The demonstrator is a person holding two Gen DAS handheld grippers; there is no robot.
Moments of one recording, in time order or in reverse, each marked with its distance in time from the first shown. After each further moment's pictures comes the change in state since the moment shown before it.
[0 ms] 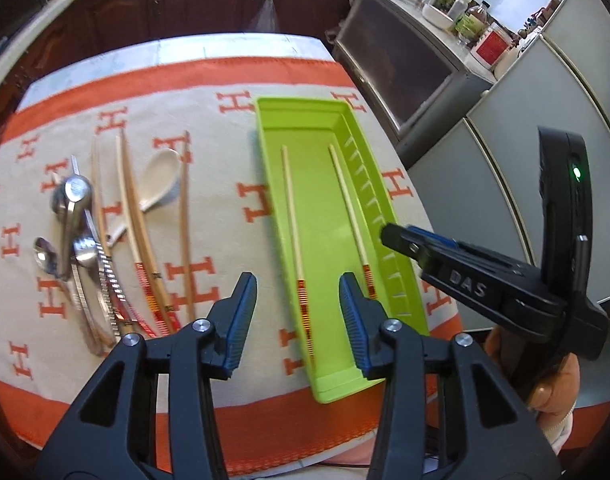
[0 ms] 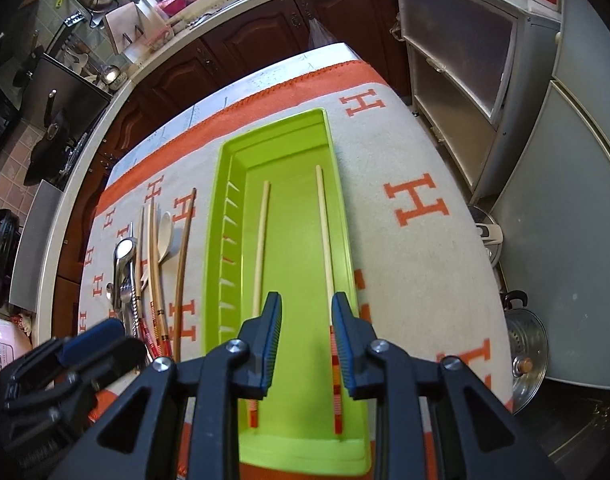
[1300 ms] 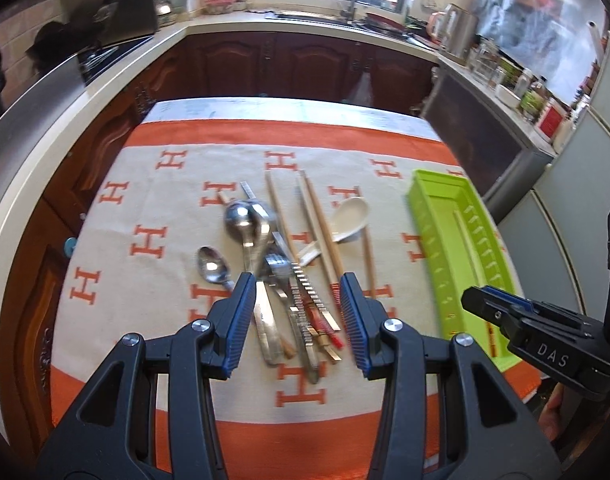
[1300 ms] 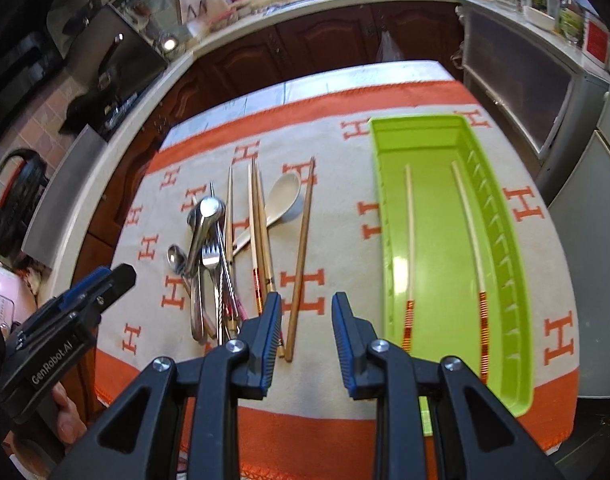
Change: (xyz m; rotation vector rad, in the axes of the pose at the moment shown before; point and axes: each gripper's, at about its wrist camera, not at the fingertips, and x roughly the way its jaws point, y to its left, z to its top) left arm -0.089 0.144 -0.052 -0.136 -0.267 0.229; right arm 0.010 0.133 -0.044 -0.158 -0.021 0.023
